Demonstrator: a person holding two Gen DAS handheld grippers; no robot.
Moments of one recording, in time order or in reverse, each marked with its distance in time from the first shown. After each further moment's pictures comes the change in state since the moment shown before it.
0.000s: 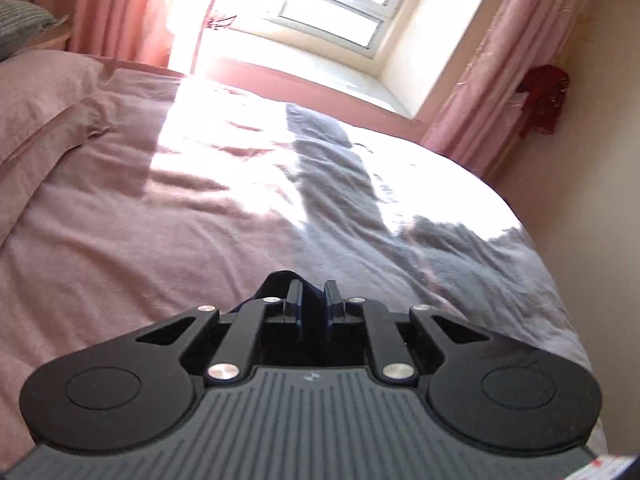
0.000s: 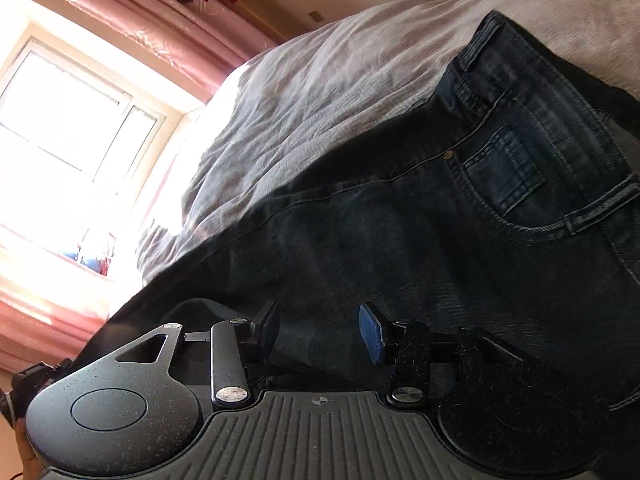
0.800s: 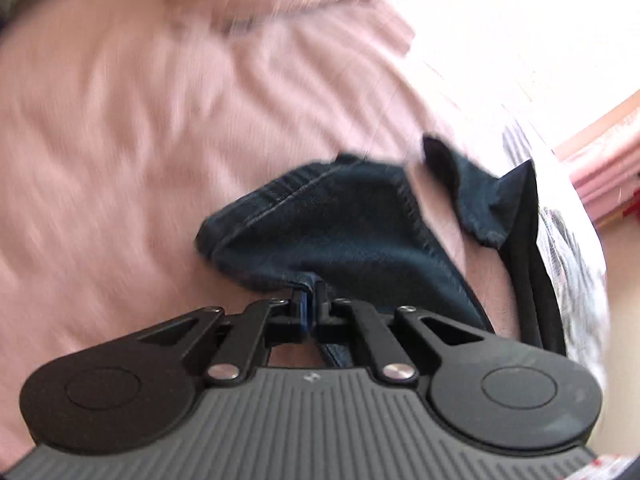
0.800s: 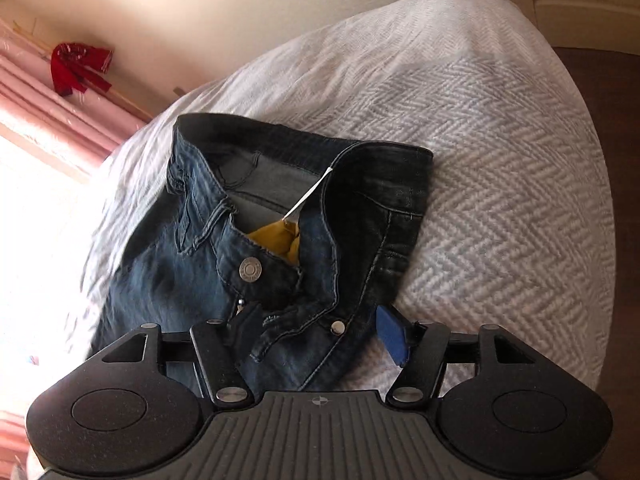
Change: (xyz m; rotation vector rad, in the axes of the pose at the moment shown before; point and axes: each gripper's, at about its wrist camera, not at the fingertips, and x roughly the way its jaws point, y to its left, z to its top) left arm -0.122 0.193 -0.198 -0.418 0.093 0.225; right arm -0.175 -0.153 -0.047 0.241 -0.191 -0.260
